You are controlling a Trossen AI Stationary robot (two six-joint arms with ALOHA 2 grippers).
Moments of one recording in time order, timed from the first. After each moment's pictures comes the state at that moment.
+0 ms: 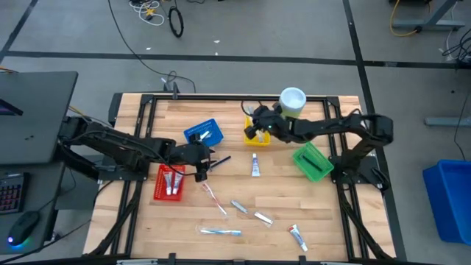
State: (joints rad) left arm -0.14 1.25 0.73 -0.17 -0.38 -0.14; right arm -0.23 1.63 0.92 0.15 0.54 0.20
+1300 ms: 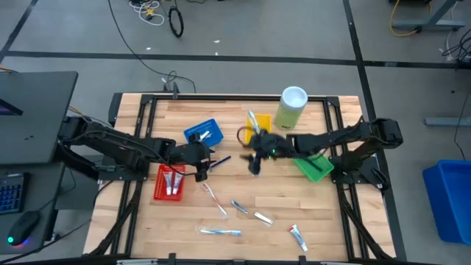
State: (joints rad) left arm -0.14 1.25 0.73 -0.17 -0.38 -0.16; right arm 0.02 1.55 0.92 0.02 0.17 0.28
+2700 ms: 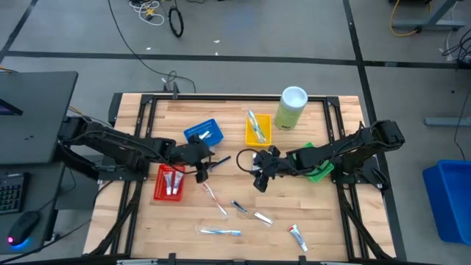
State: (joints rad) left arm -0.14 1.25 0.73 -0.17 -0.33 -0.29; right arm 0.21 1.55 0.92 -0.21 0.30 0.54
